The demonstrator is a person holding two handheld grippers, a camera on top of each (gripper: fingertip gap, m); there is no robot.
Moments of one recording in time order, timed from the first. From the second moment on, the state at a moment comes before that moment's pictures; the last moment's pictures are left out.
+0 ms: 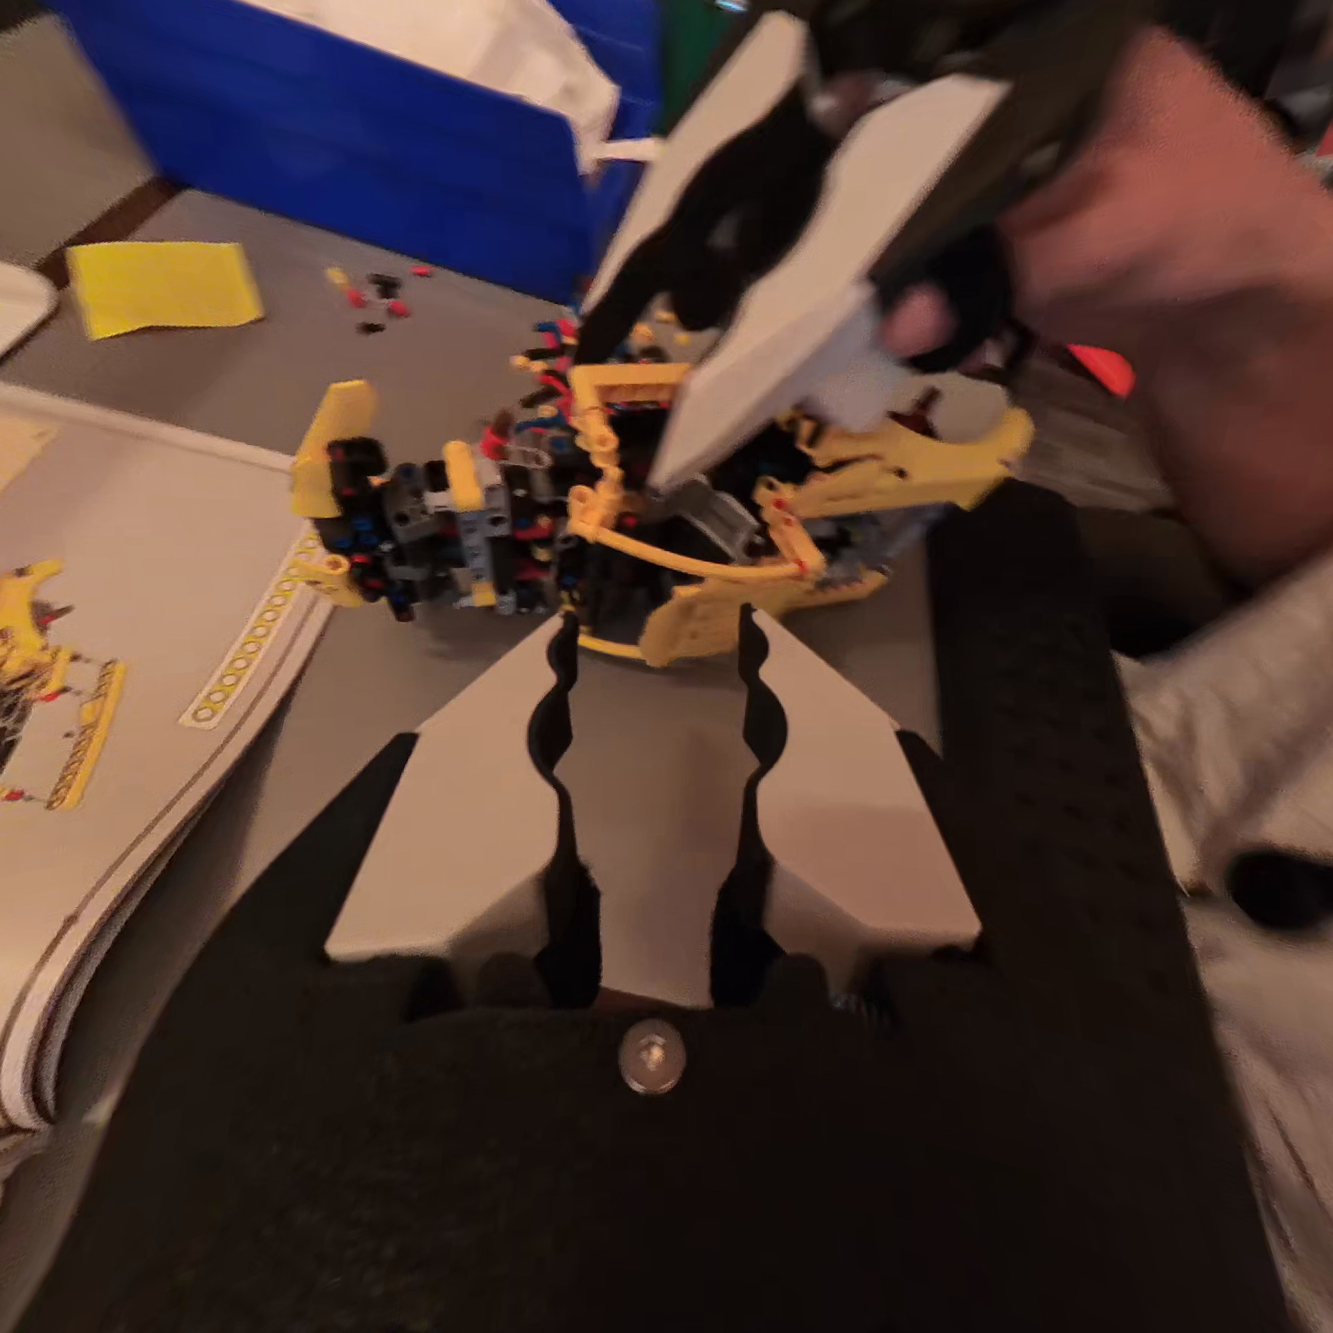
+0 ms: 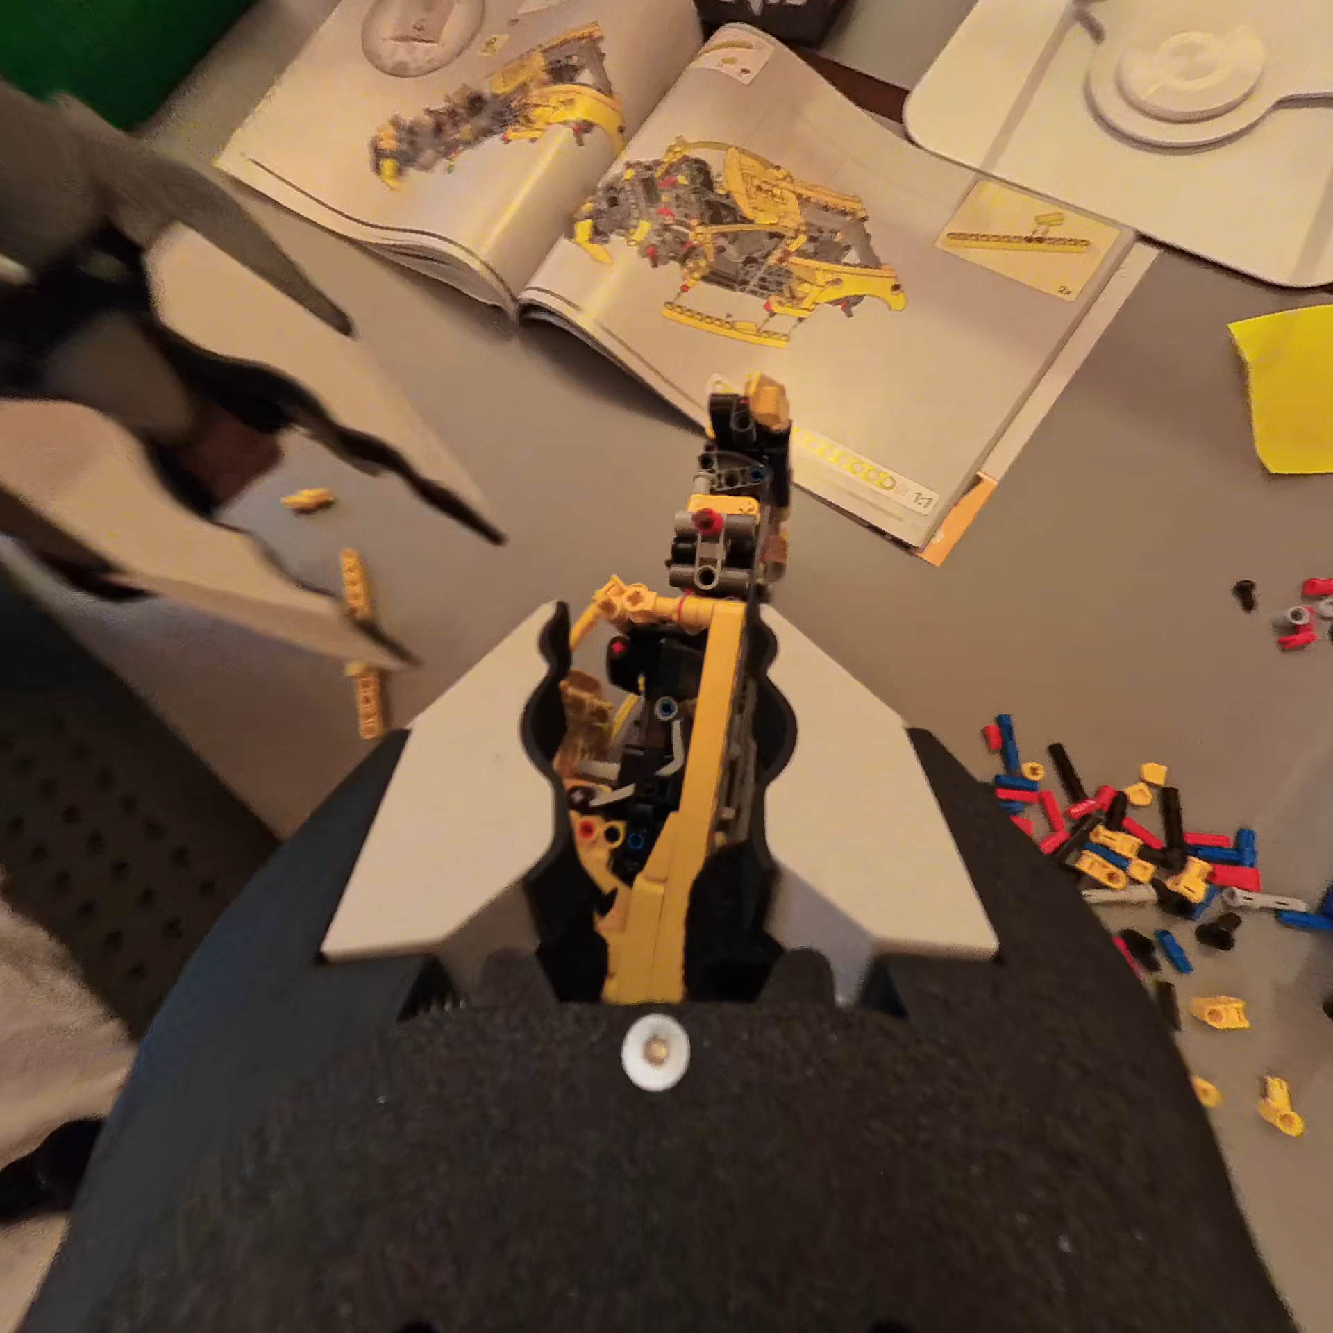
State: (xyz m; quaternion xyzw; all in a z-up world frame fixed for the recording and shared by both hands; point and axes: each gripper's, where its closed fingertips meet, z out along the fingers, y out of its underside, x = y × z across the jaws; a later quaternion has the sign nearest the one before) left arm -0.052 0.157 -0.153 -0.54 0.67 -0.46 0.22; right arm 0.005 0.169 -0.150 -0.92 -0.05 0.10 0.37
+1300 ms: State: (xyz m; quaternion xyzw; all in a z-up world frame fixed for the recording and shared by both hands) left arm 0.006 0.150 -0.156 -0.48 0.76 -0.32 0.30; right arm 0.020 0.151 -0.153 -0.91 -0.19 0.10 0.36
